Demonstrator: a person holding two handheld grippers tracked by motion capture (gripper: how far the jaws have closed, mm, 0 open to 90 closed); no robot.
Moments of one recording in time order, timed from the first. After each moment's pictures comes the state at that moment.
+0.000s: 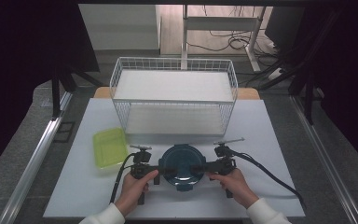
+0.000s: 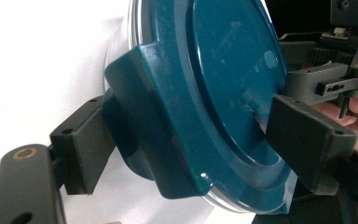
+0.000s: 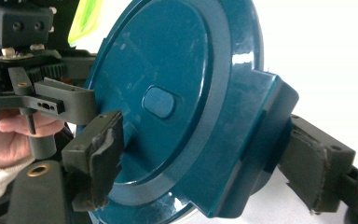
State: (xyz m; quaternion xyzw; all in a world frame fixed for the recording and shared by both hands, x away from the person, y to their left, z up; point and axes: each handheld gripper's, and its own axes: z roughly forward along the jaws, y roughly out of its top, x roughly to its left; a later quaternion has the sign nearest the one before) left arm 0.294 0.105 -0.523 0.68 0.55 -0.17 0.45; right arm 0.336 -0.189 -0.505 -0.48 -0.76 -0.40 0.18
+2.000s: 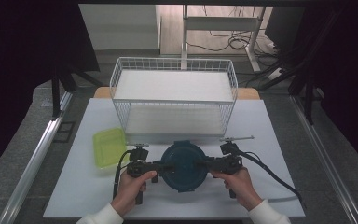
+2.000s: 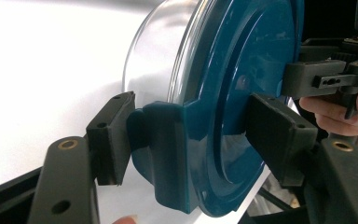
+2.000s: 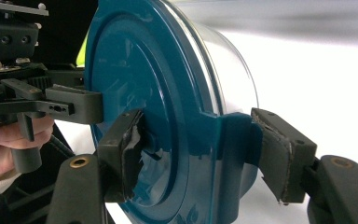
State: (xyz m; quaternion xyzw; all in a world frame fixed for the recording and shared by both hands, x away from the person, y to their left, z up) left arm 0.280 0.107 -0.486 0.69 0.55 -0.11 0.47; right arm 0.318 -0.193 -0.464 -0.48 -0.76 -0.43 0.10
